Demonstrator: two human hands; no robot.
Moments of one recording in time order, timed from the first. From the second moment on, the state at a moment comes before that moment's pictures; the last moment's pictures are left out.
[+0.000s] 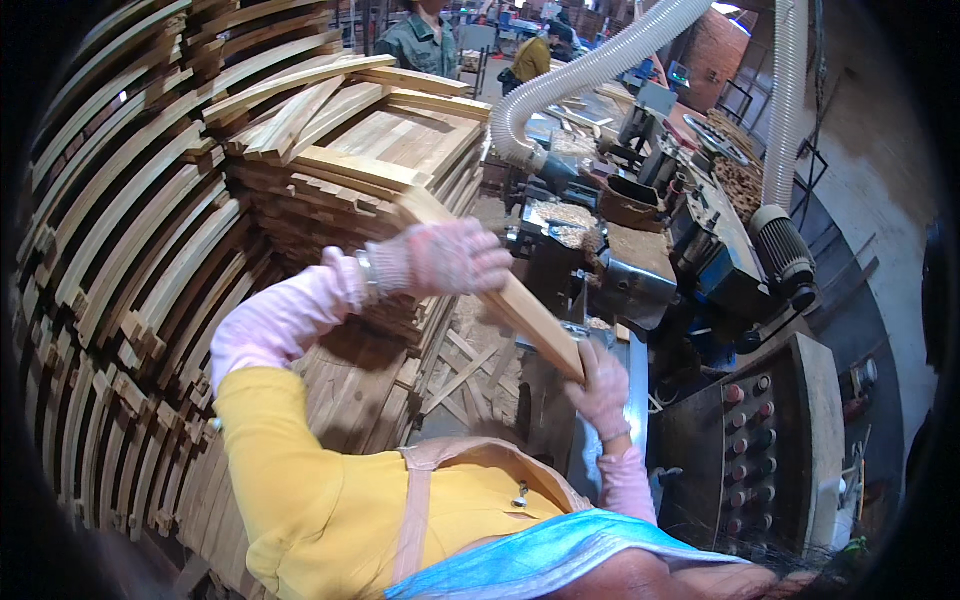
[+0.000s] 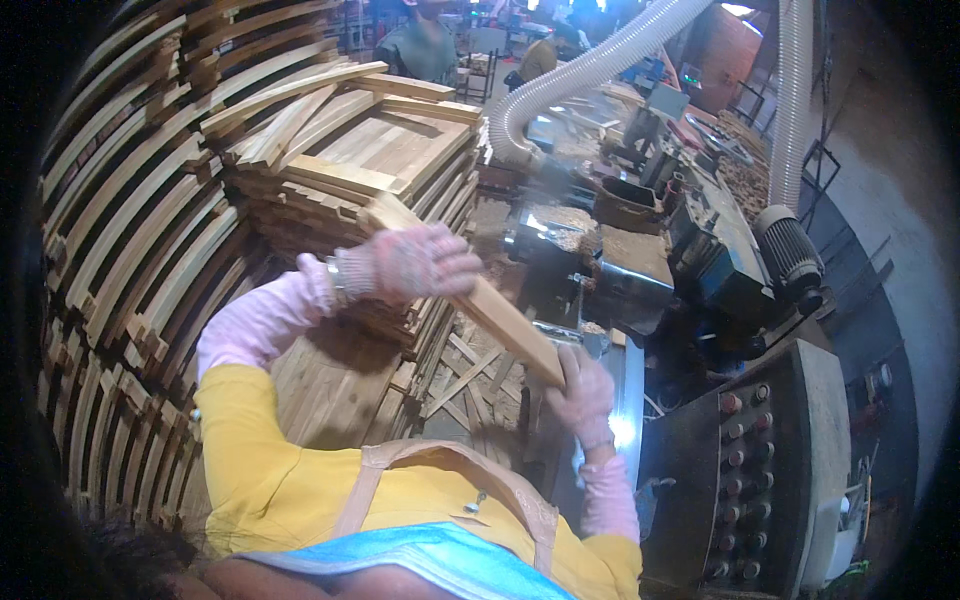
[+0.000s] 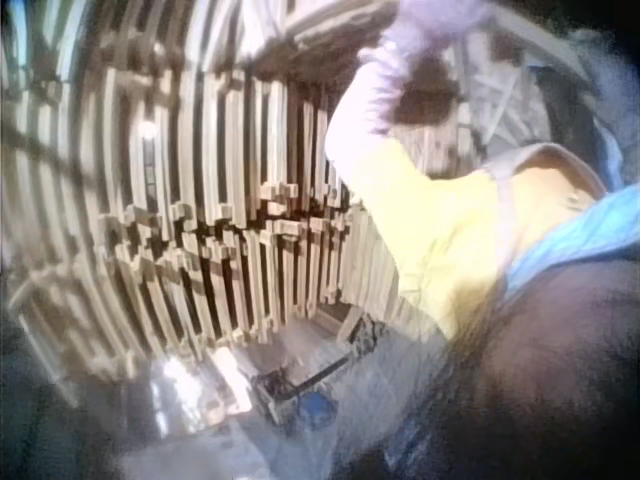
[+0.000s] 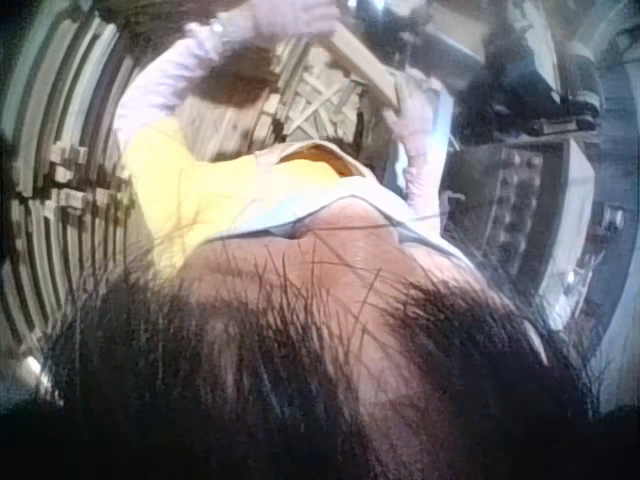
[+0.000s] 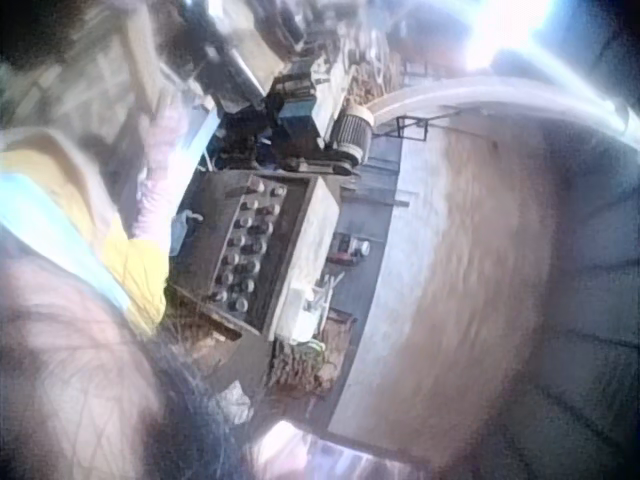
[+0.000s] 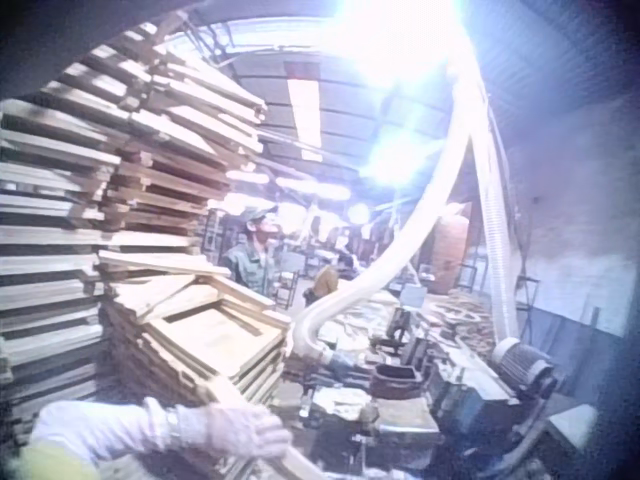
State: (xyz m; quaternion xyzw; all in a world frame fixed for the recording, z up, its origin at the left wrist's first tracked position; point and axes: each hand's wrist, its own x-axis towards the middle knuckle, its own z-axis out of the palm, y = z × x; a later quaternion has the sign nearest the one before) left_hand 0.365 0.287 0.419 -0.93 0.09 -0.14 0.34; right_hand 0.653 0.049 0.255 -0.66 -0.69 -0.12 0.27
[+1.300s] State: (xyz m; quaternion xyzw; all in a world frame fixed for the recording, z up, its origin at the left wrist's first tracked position) left_hand 0.157 0.524 0.487 -0.66 -0.75 -0.06 0.06; right_hand 0.584 -0.227 0.119 -0.97 -0.22 0.07 0.07
